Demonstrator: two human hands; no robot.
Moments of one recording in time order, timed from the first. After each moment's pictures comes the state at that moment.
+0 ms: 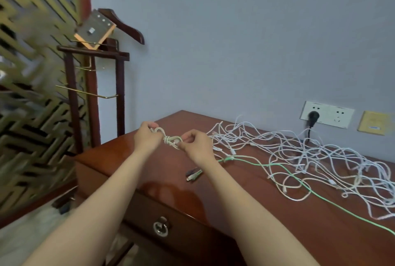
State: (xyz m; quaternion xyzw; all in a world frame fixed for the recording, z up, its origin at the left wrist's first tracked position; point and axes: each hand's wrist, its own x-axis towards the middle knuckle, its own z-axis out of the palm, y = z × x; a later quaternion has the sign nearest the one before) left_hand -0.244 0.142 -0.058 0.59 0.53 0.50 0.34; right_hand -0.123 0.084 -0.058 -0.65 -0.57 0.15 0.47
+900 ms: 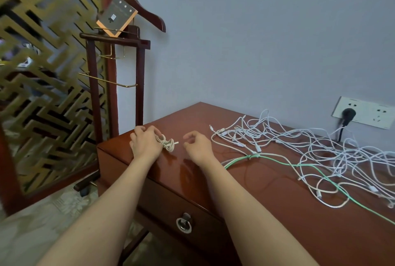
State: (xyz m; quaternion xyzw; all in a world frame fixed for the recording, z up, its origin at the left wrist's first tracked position) left_hand -0.295 0.167 -0.107 0.64 0.65 0.38 0.15; right_hand -0.164 0.126 -0.094 -0.66 -0.59 0.22 0.41
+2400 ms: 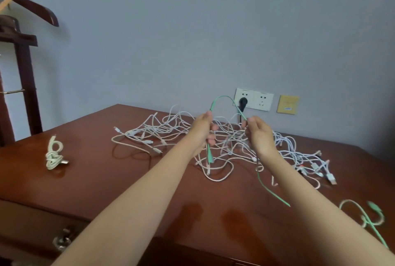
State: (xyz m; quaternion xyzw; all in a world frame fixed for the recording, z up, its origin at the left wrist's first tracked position) left_hand 0.003 0.017 -0.020 0.55 0.20 0.34 0.73; right_hand 0.117 -0.068 -0.028 -0.65 -0.40 0.04 0.64
